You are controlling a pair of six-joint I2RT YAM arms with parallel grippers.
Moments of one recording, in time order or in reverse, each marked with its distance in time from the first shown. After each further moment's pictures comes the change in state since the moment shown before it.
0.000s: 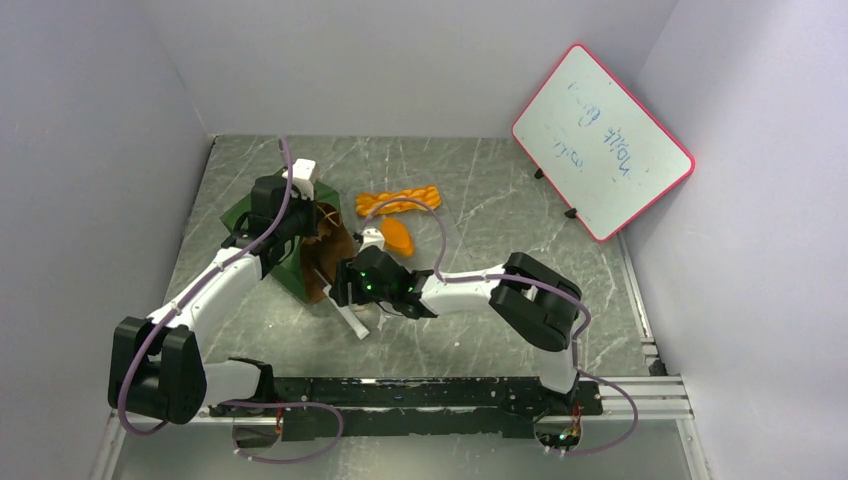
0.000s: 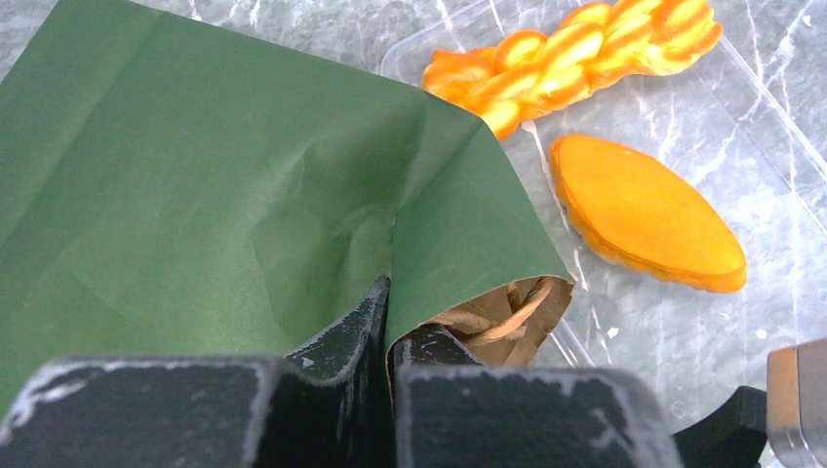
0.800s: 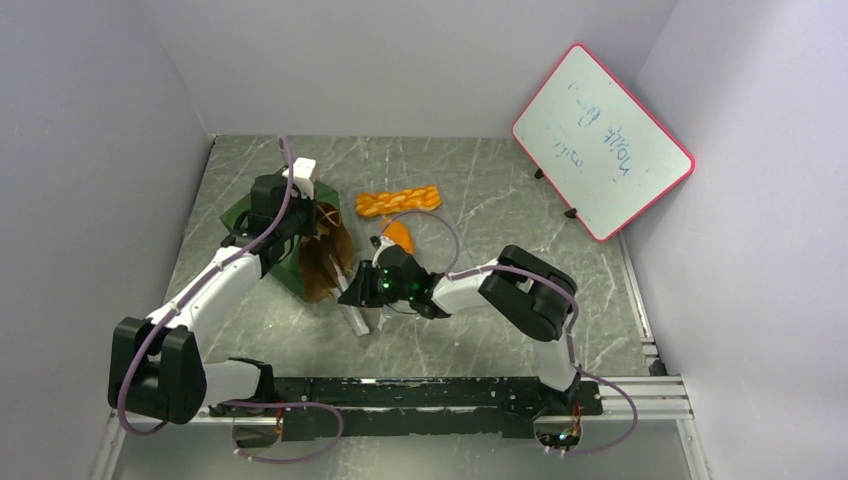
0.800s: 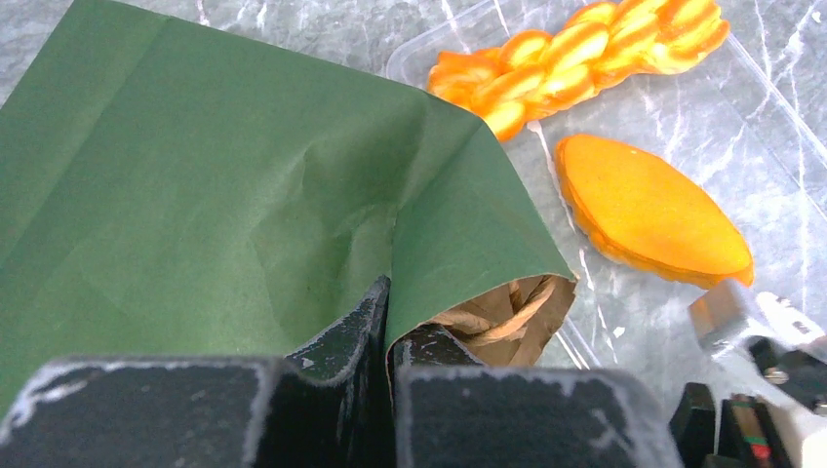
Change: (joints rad) left arm 0.000 0.000 0.016 -0.020 -0.009 0.017; right arm -0.095 0.030 -0.156 0.255 -0.278 0.191
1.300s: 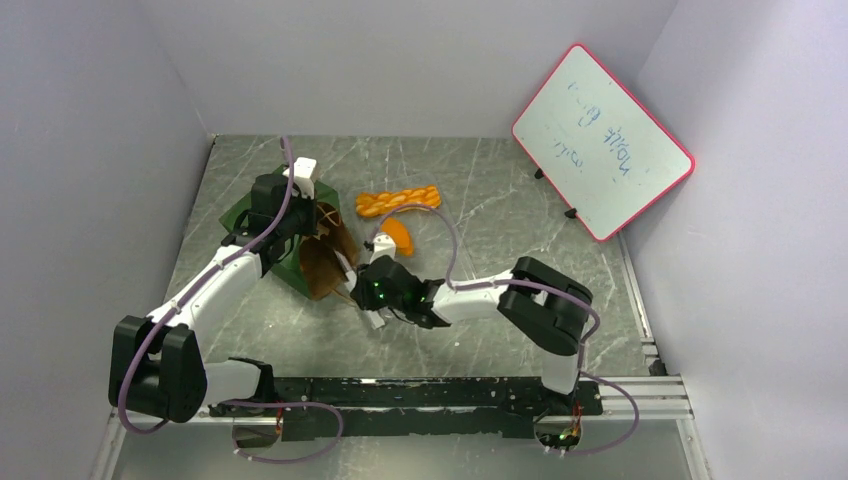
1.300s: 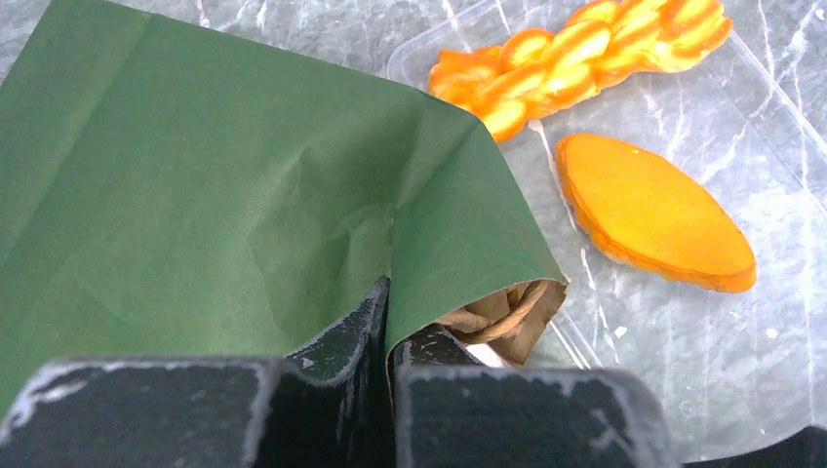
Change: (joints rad) left arm 0.000 0.007 0.003 -0.002 0.000 0.001; right arm 0.117 -0.081 0.027 -0.195 0.396 -0.320
